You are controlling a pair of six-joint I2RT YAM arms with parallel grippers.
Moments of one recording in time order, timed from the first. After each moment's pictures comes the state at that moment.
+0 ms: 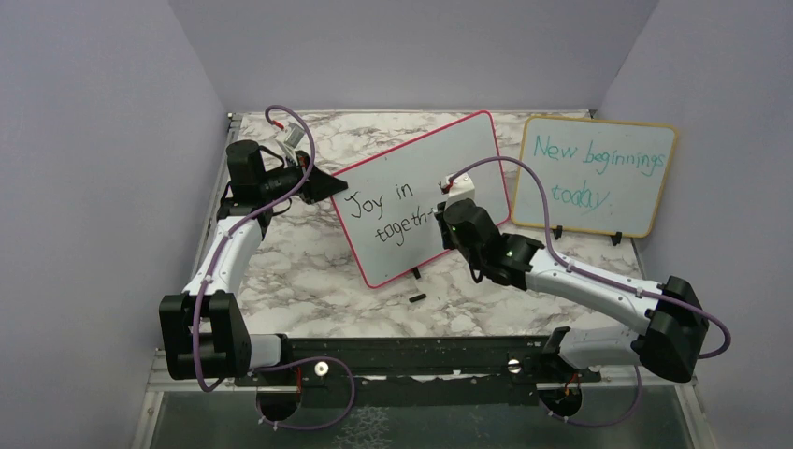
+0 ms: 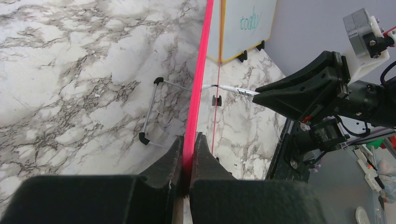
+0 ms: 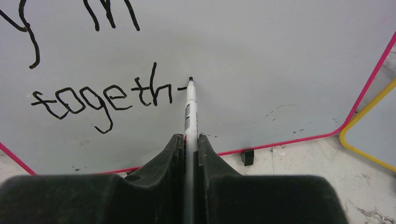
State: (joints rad) left arm 0.03 1.31 0.92 0.06 1.06 -0.28; right arm 0.93 1.26 0.89 -0.17 0.55 0.26
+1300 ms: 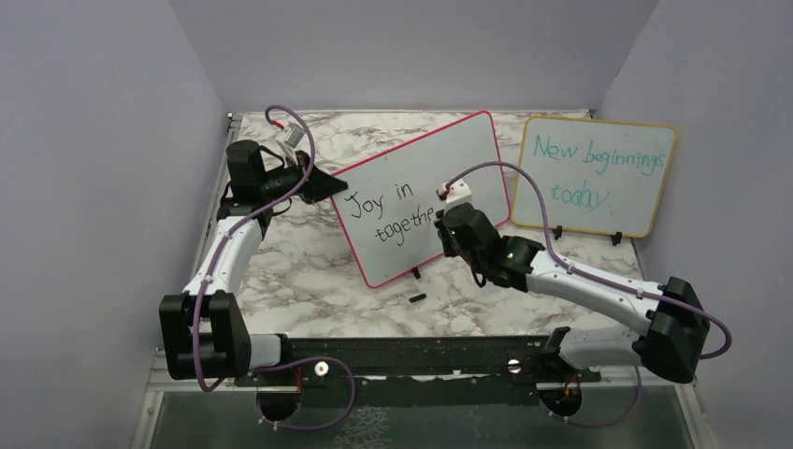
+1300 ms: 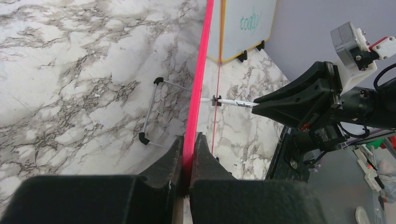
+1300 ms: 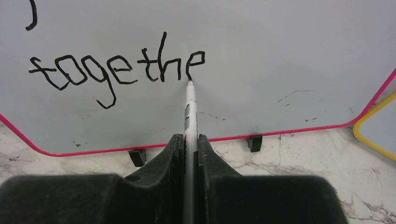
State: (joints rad) left arm 0.03 1.31 0.92 0.06 1.06 -0.28; right arm 0.93 1.25 0.88 -0.23 0.48 0.26
